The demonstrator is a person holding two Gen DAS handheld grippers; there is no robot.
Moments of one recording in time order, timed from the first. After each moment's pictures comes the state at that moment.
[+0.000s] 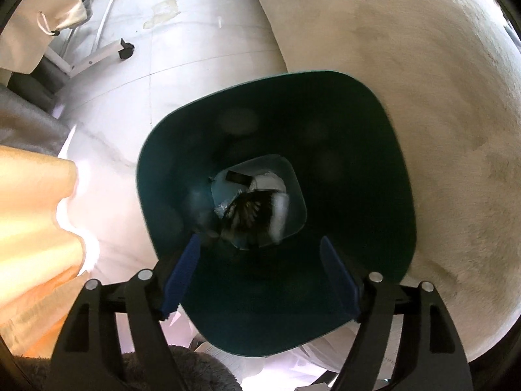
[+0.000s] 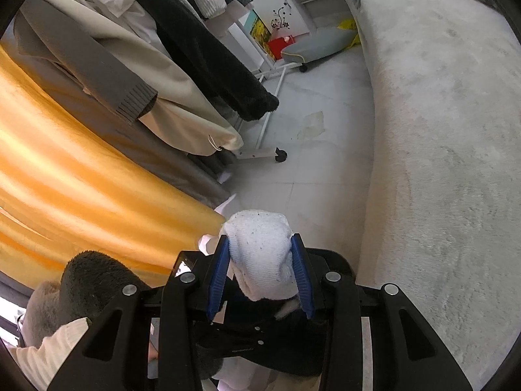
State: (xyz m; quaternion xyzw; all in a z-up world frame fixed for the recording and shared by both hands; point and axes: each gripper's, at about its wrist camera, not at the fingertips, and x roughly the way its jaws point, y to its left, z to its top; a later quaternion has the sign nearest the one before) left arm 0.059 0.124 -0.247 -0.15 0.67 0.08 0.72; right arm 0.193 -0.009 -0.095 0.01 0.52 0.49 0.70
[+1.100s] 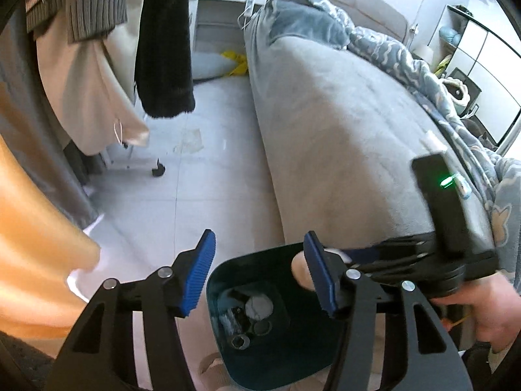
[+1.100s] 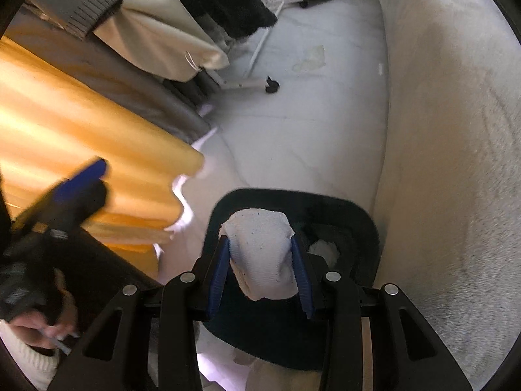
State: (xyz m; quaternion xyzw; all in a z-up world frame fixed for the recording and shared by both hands) left arm 0.032 0.172 -0.097 -0.17 0.41 0.12 0.89; right arm 0.161 0.054 -0.191 -0.10 0.61 0.46 0.64
